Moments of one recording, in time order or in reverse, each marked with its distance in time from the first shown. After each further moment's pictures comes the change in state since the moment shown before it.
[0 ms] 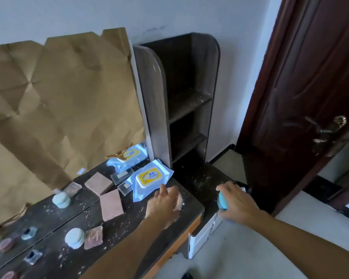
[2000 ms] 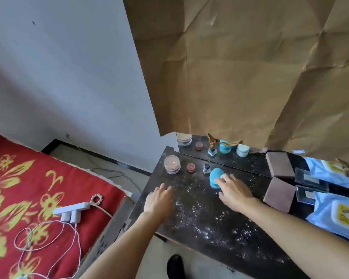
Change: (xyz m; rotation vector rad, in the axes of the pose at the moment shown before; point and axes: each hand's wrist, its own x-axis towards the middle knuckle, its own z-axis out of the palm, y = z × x) left_hand -0.319 -0.267 0.016 -0.177 0.006 -1.119; right_hand 0.073 -0.471 0.103 -0.251 -0.278 -1.119
